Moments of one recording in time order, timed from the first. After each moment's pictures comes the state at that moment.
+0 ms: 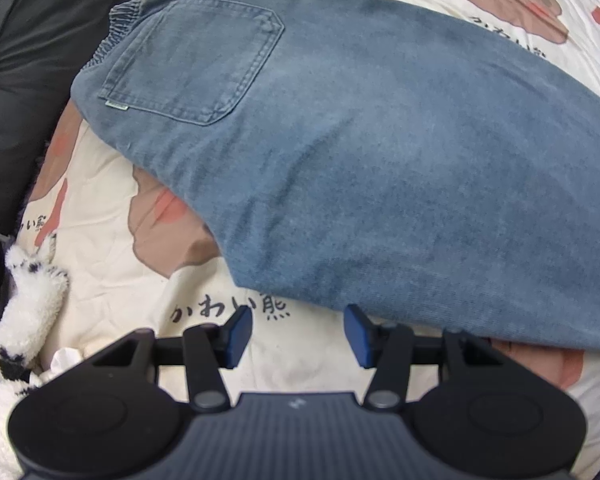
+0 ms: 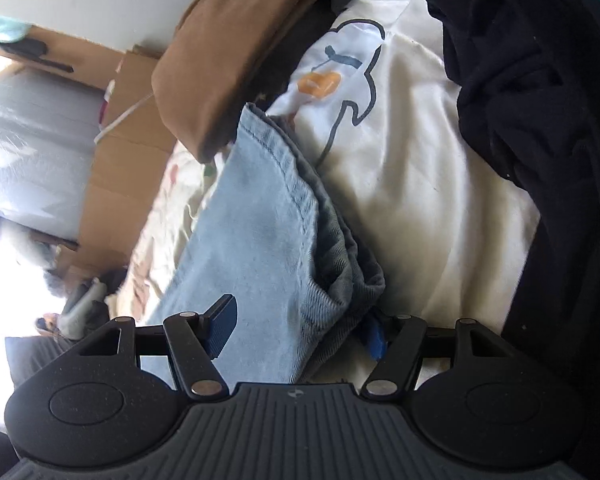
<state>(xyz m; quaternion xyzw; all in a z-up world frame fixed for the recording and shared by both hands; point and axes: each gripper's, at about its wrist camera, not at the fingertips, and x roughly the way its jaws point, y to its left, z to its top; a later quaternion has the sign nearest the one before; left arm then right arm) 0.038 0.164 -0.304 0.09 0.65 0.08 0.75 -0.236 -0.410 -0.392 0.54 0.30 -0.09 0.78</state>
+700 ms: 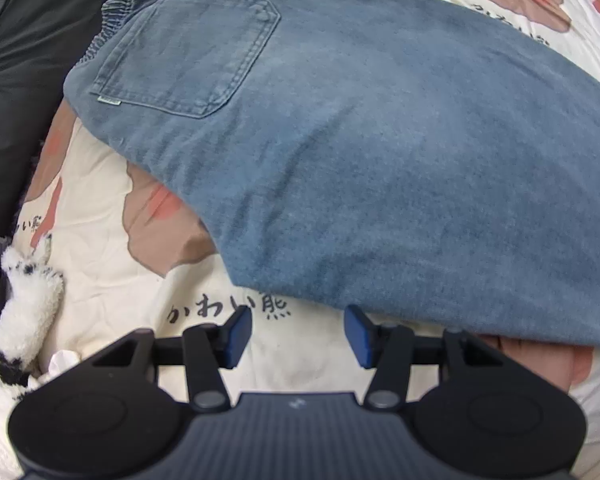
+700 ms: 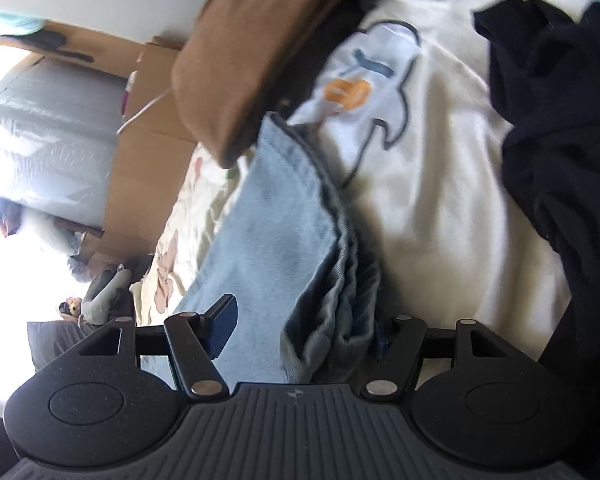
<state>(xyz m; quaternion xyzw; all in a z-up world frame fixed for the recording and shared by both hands) 0.039 0.165 -0.312 0.10 0.66 0.08 0.74 -0.218 -0.437 -0.394 0.55 0.31 -0.03 0.78</state>
